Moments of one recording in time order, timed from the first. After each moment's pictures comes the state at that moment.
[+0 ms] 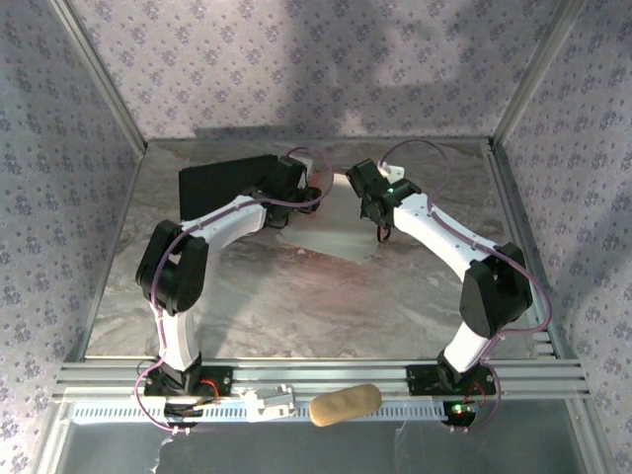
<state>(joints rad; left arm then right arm) -0.59 1.89 1.40 -0.21 -0.08 -0.24 0.56 1.67 1.41 -0.84 0.52 0.68</state>
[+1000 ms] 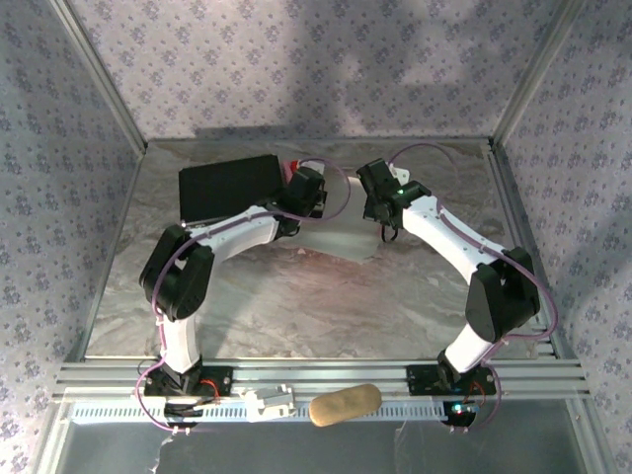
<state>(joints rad) -0.71 1.87 1.36 -0.15 -0.38 -0.24 0.51 1.63 1.35 -0.77 0.40 0.67</state>
